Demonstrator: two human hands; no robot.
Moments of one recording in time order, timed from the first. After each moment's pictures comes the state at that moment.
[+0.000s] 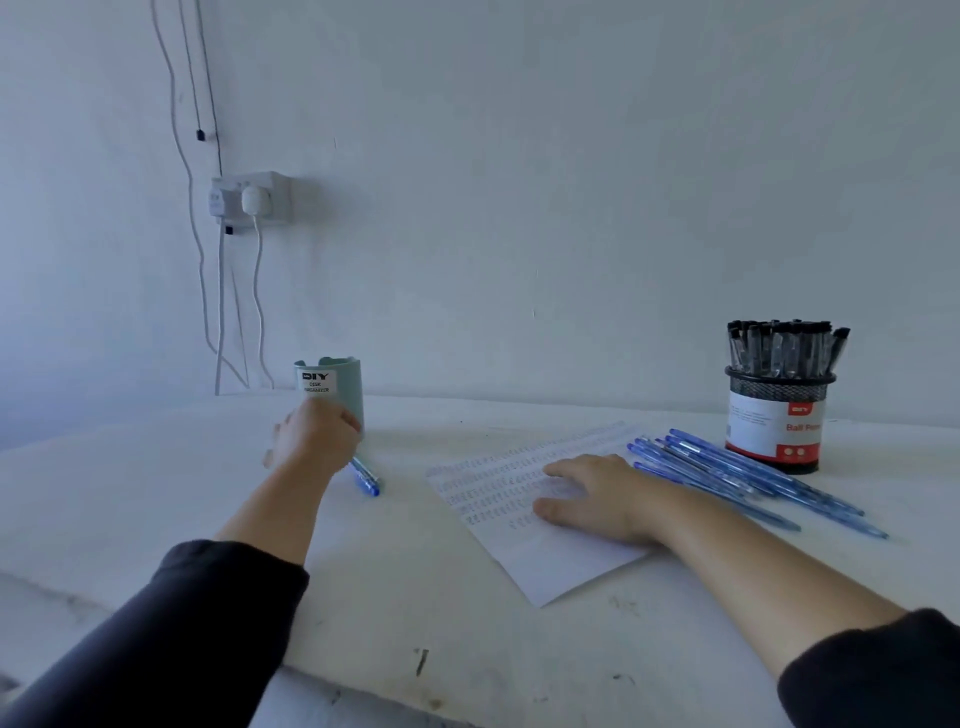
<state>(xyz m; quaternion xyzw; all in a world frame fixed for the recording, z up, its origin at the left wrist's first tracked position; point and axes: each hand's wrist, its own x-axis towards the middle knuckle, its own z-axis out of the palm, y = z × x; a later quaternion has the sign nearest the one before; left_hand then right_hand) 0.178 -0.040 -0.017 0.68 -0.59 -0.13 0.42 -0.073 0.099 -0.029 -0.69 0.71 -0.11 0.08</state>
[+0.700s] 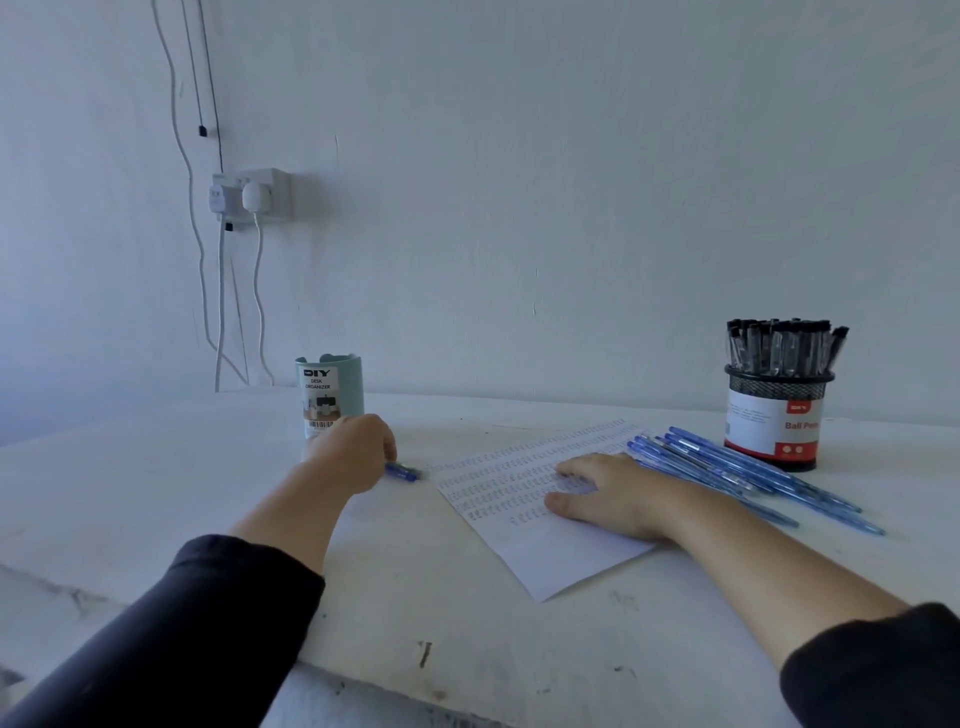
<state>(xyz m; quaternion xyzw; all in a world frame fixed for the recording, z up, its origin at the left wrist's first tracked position) 0.162 -0.027 -0.027 0.62 -0.77 0.04 0.18 -0.082 0.102 -0.030 -0.69 0.71 -0.12 0.10</state>
